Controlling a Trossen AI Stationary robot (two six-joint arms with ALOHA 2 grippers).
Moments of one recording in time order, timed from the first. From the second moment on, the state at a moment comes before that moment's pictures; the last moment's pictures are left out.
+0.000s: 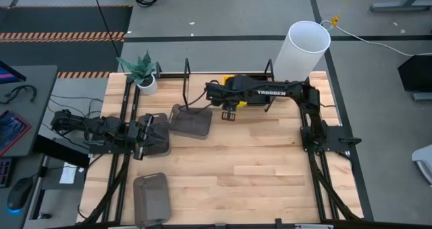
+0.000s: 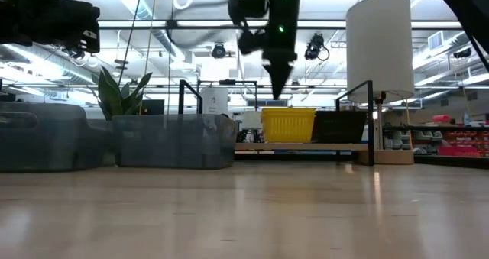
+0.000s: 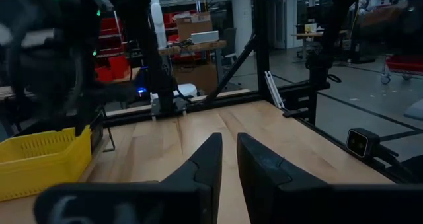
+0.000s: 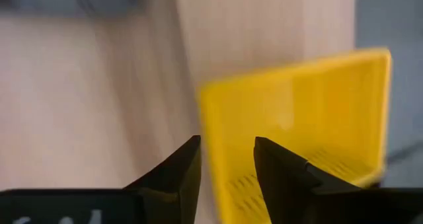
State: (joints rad) left arm -0.25 0.06 0.07 0.05 -0.08 0.12; right arm -0.18 2.03 1.91 -1.26 0.32 -0.03
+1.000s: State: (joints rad) left arm -0.26 0.06 0.07 0.05 -0.08 0.12; right arm -0.03 2.04 1.67 -0.77 0.18 0.10
